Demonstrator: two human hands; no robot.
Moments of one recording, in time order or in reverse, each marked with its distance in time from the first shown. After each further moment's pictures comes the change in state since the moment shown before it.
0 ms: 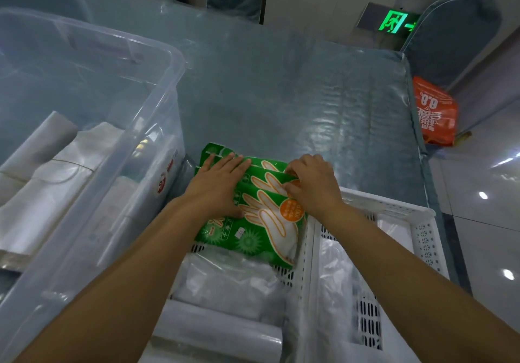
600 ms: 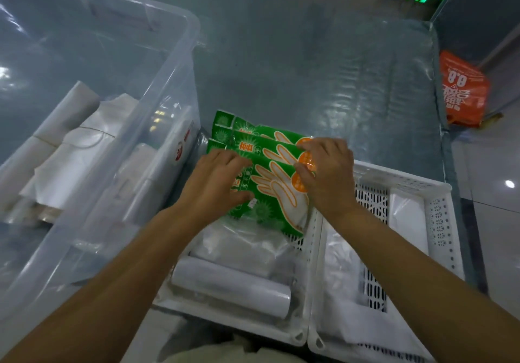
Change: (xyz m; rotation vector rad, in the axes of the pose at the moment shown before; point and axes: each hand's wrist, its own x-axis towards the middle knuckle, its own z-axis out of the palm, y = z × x) left_hand -0.076 0.019 0.002 -0.229 0.381 0.002; right_hand -0.054 -0.033 -0.009 0.178 0.358 -0.066
